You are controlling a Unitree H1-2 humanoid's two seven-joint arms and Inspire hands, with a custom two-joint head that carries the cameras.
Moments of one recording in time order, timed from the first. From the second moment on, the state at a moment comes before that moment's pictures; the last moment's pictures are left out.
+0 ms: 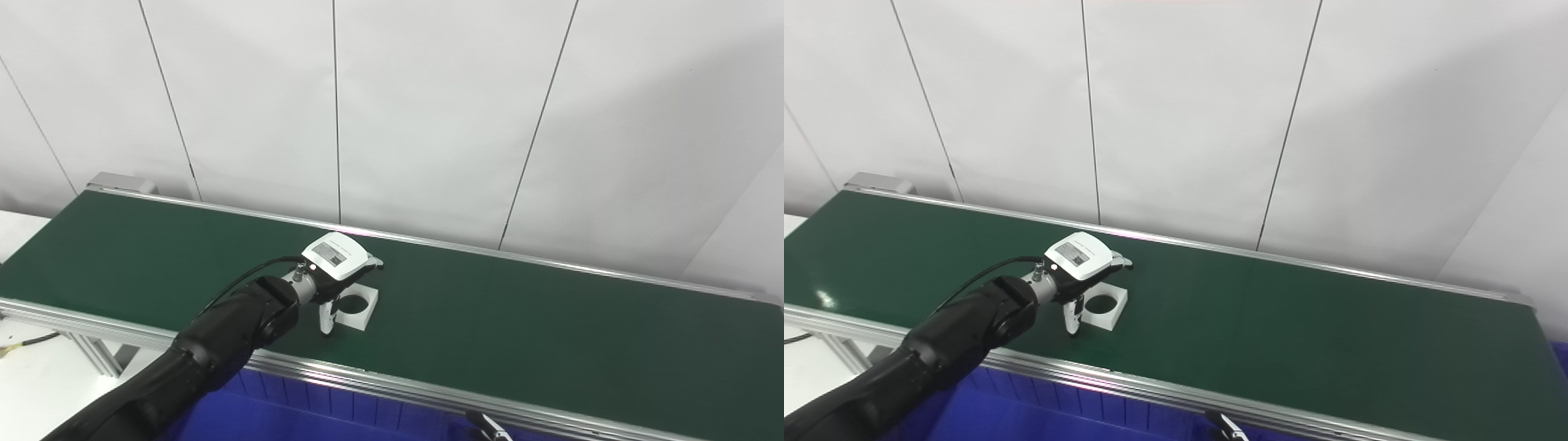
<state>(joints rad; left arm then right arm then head) -0.60 0.42 -0.56 0.51 1.08 -0.10 -0.09 0.15 -0.15 0.46 0.24 -0.14 -0.42 -0.21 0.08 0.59</state>
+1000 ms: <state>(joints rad) -0.67 0.23 -0.62 0.54 1.08 -0.02 -0.18 0.13 -0.11 0.50 0.26 -0.16 -0.42 -0.24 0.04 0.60</state>
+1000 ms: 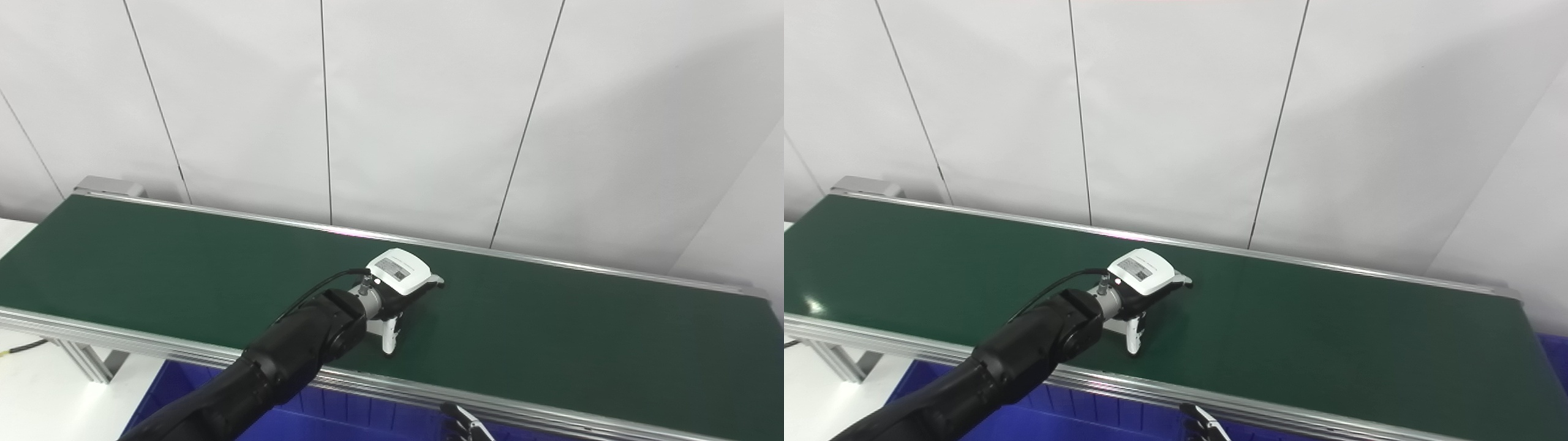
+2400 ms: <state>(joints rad) -0.75 0.18 -0.70 0.74 1.04 -0.03 -0.06 0.16 -0.10 0.50 0.18 -0.17 -0.42 -0.18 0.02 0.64</state>
